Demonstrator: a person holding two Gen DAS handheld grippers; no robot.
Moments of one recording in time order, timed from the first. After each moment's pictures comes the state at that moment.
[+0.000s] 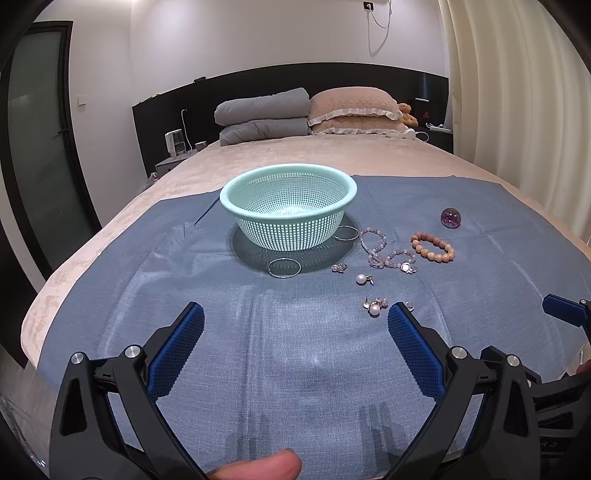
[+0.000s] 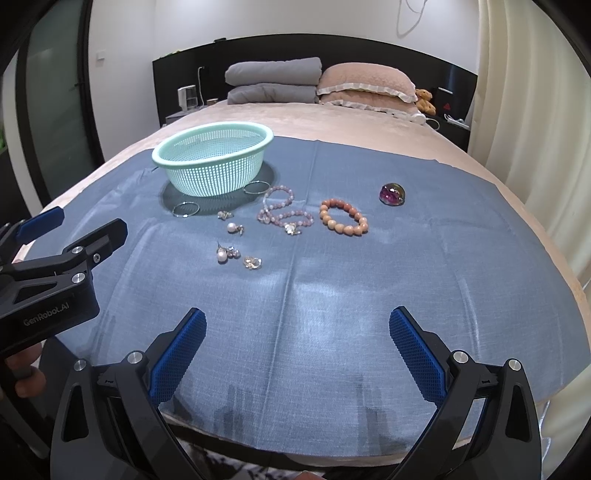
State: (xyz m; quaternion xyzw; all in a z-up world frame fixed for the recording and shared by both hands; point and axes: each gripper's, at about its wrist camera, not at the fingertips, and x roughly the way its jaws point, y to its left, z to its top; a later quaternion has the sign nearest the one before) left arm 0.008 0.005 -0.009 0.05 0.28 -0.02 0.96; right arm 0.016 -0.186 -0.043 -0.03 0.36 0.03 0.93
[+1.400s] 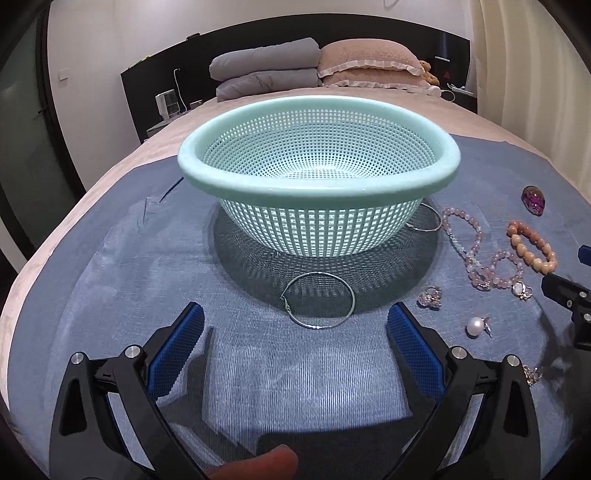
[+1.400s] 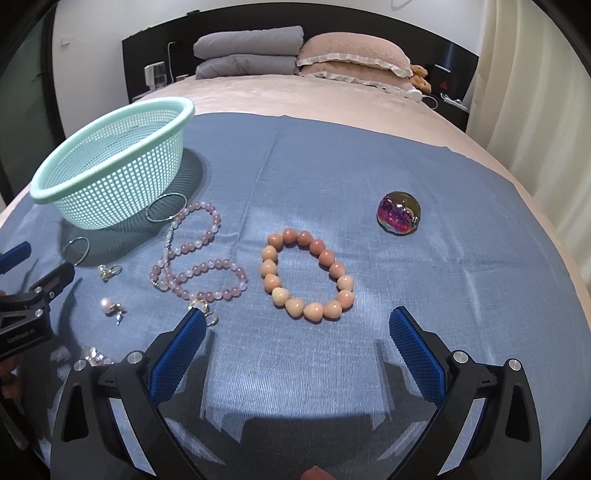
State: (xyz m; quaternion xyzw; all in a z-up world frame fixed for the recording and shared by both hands) left arm 0.173 0.025 -0.082 0.06 0.37 0.00 0.93; right arm 0.188 -0.222 -0.088 -0.03 0.40 0.00 0.91
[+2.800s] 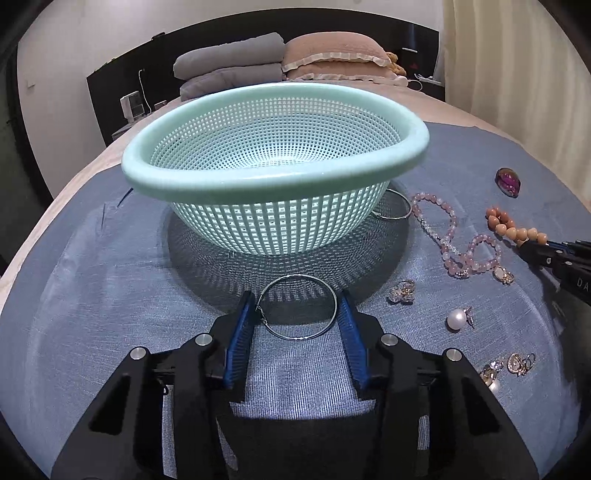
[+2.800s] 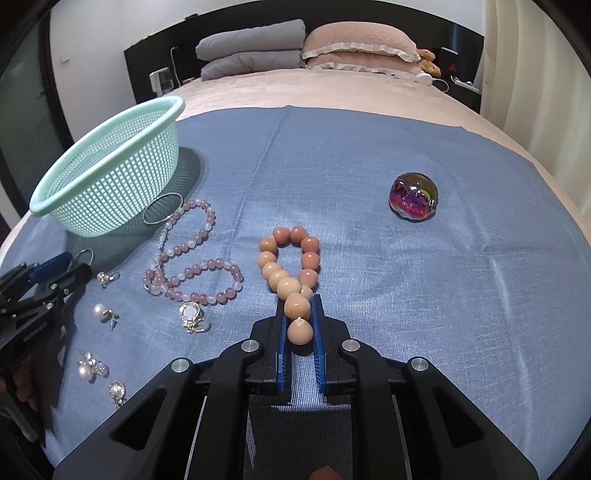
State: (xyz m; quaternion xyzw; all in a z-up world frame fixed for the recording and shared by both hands) left arm 0.177 0.018 -0.089 0.07 0.37 -0.07 0.92; right arm 0.188 -0.235 -0.094 0.01 0.41 0.04 0.91
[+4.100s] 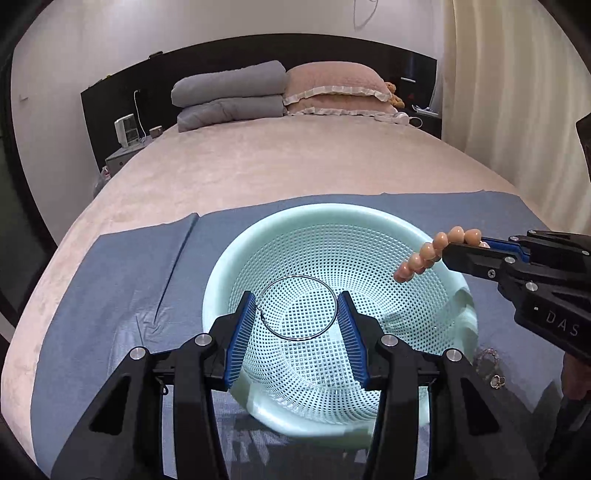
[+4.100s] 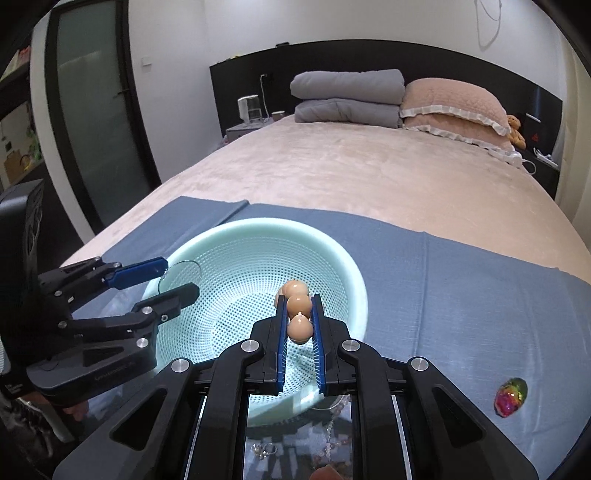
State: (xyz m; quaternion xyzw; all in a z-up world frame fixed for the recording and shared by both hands) left arm 0.270 0.060 0.001 0.05 0.34 -0.10 0.93; right arm 0.286 -0.112 0.008 -0.02 0.35 0.19 0.92
